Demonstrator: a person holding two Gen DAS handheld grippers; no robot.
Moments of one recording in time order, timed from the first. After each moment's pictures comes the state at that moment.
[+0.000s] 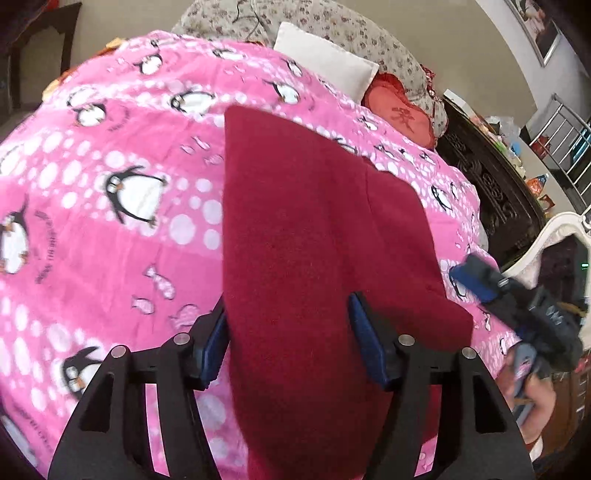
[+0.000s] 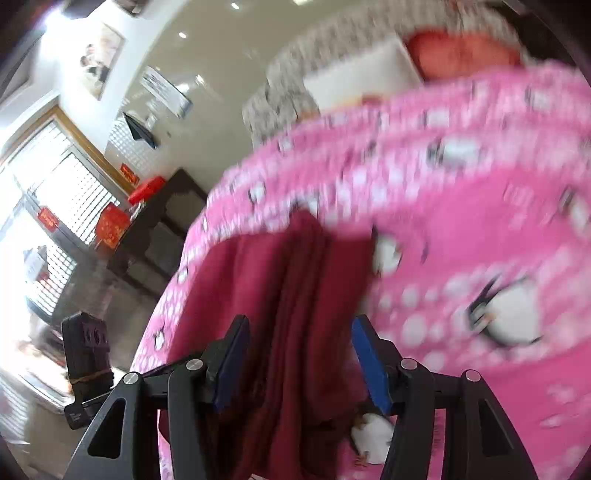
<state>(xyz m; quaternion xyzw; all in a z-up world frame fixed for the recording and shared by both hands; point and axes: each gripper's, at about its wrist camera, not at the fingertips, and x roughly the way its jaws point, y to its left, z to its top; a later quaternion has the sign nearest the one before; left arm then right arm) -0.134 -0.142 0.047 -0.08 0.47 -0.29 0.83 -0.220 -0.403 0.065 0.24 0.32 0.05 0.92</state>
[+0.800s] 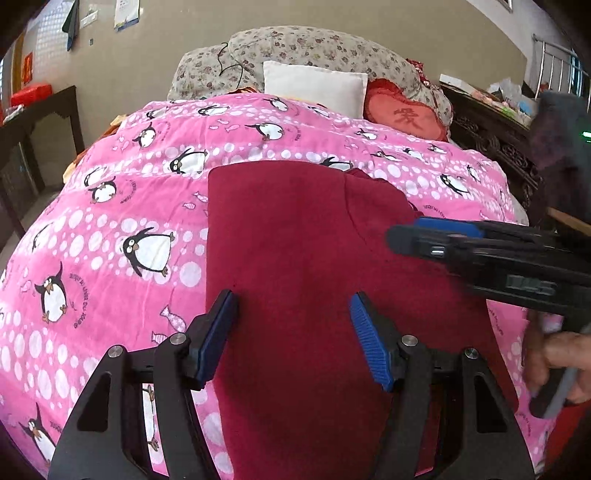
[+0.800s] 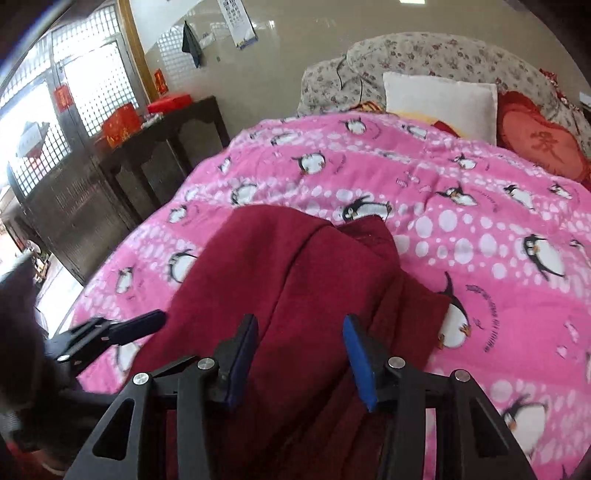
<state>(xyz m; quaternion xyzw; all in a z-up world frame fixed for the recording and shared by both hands) -0.154 -0.172 0.048 0.03 0.38 -0.24 0.89 -0.164 -0.336 0.062 0.05 0.39 0.09 0.92</state>
